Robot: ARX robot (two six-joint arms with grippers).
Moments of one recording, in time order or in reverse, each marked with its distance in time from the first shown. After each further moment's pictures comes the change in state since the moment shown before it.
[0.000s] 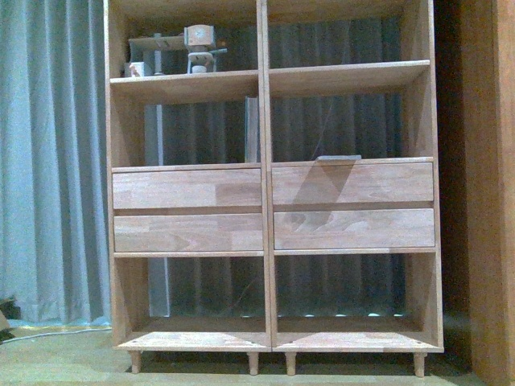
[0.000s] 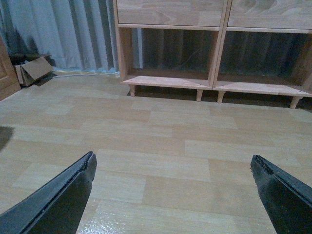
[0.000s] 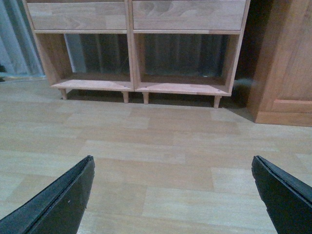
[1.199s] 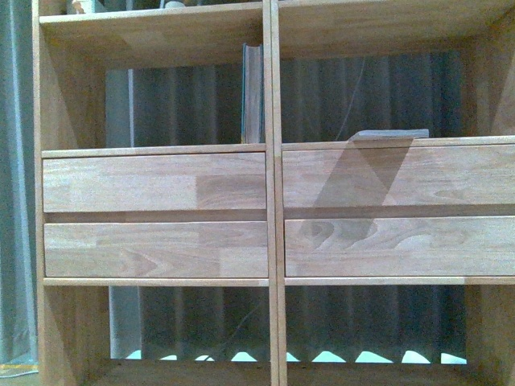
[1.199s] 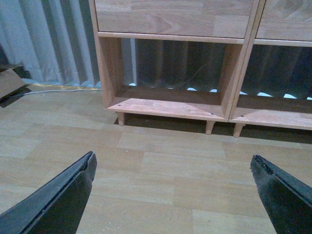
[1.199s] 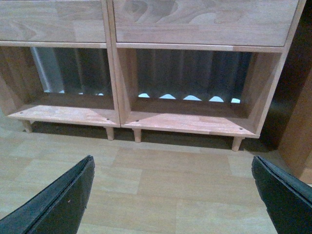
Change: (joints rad) left arm 0.000 -0.001 0.000 0.000 0.001 0.000; right arm 0.000 0.000 0.000 0.000 0.000 0.000
